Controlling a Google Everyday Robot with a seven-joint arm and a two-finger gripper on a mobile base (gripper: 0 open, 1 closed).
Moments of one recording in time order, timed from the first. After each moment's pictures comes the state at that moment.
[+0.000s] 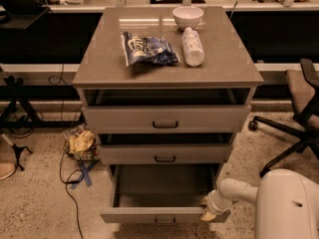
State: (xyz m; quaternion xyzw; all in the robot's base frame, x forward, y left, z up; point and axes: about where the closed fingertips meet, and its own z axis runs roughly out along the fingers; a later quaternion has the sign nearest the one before) arm 0.511 -0.221 0.162 -0.66 0.73 0.12 0.15
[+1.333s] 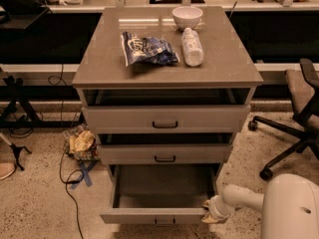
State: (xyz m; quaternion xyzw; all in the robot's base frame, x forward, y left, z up) arm 0.489 -0.225 0.155 -0.65 0.74 0.12 0.15
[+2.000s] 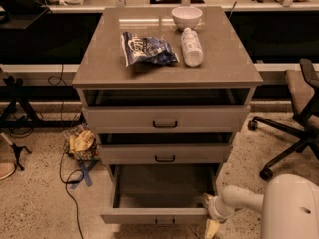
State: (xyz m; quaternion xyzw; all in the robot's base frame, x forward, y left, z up) arm 0.486 -0.223 0.153 -0.65 0.74 0.12 0.15
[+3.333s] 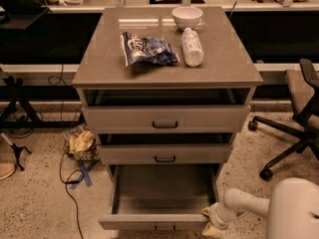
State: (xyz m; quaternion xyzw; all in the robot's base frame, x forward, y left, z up) arm 0.445 -0.217 0.156 -0.67 0.71 0.17 0.13
